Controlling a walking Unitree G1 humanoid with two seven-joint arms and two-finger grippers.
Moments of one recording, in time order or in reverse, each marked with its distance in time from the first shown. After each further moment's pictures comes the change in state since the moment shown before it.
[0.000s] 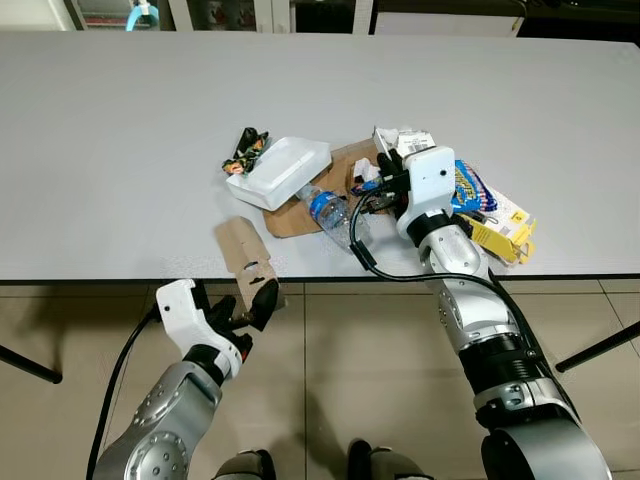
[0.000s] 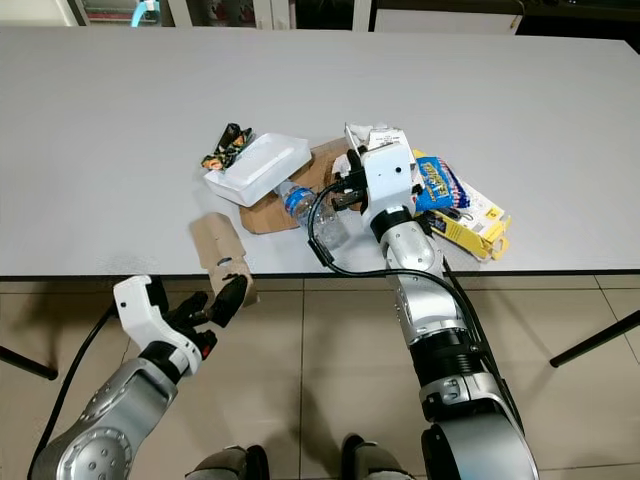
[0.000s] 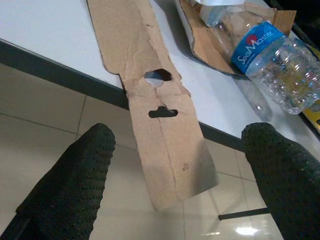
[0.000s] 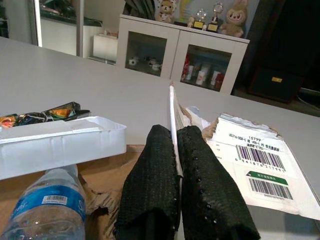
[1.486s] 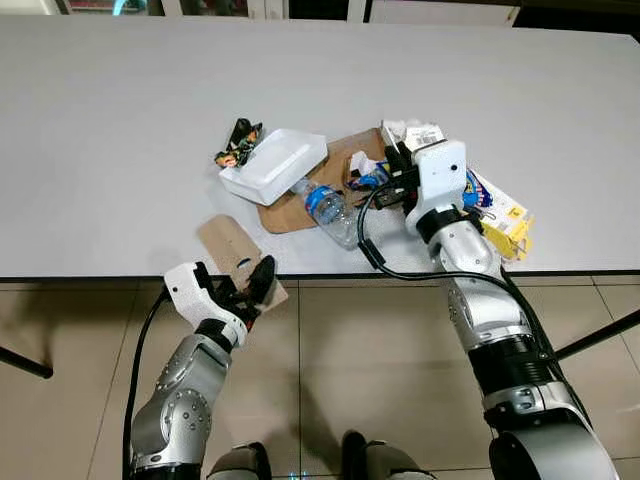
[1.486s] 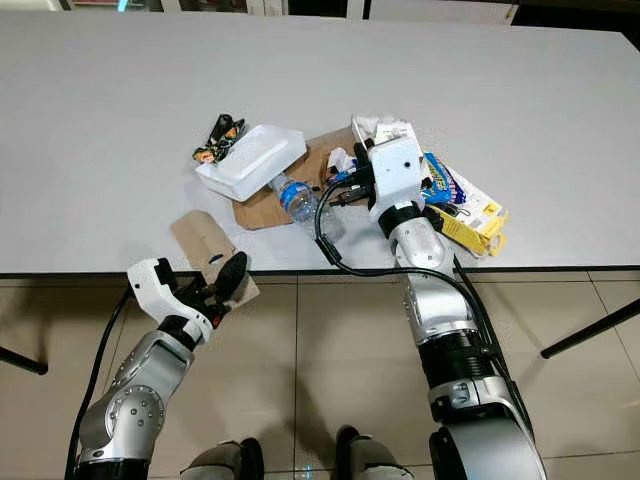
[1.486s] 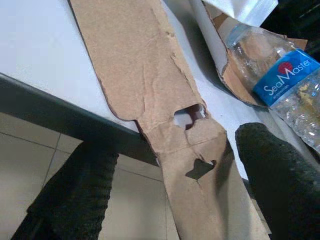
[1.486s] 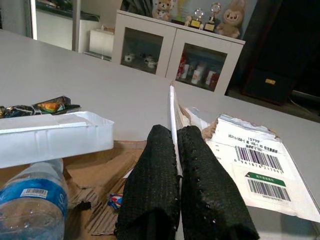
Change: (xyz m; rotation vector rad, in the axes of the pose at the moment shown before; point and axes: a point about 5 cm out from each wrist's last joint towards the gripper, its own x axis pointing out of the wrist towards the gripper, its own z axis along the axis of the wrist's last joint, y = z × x) left arm 0.043 0.013 -0.001 -0.073 -0.107 -0.050; right arm -0.003 -0.008 0.009 -0.031 -0.022 -0.003
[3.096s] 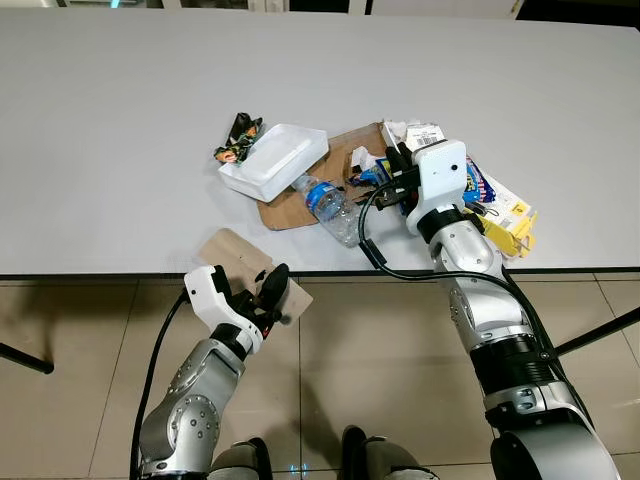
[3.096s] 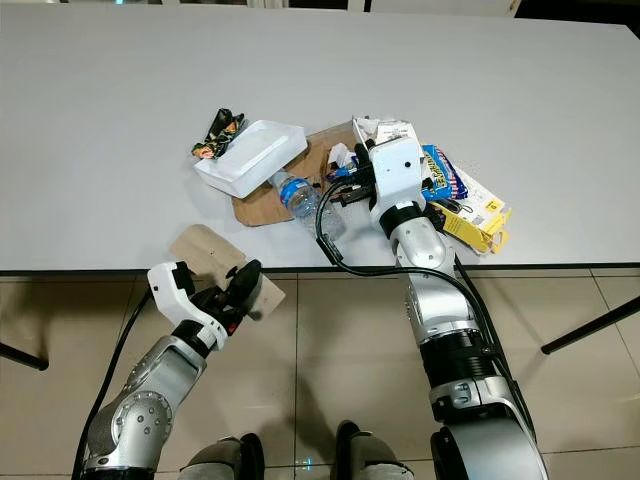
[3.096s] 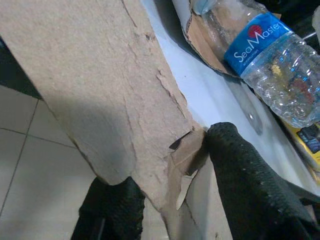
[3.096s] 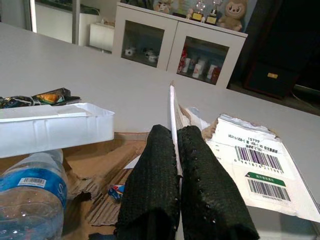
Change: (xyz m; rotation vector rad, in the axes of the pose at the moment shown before) left arm -0.003 -0.015 -0.013 -0.041 0.058 -0.093; right arm 0.000 -0.001 0.000 -0.005 0.010 -0.001
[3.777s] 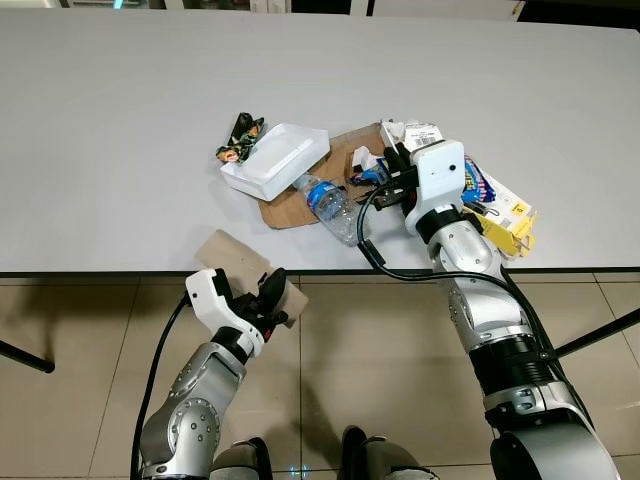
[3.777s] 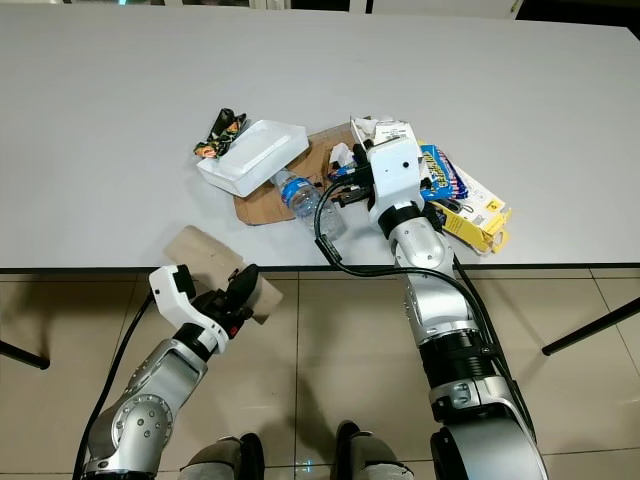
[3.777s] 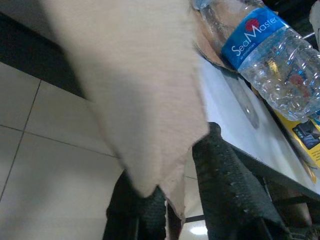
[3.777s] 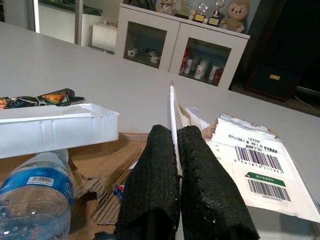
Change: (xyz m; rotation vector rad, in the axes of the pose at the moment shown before) left arm -0.001 0.000 -0.003 -0.008 0.008 -0.007; right arm 0.000 0.001 0.000 -0.002 0.000 0.006
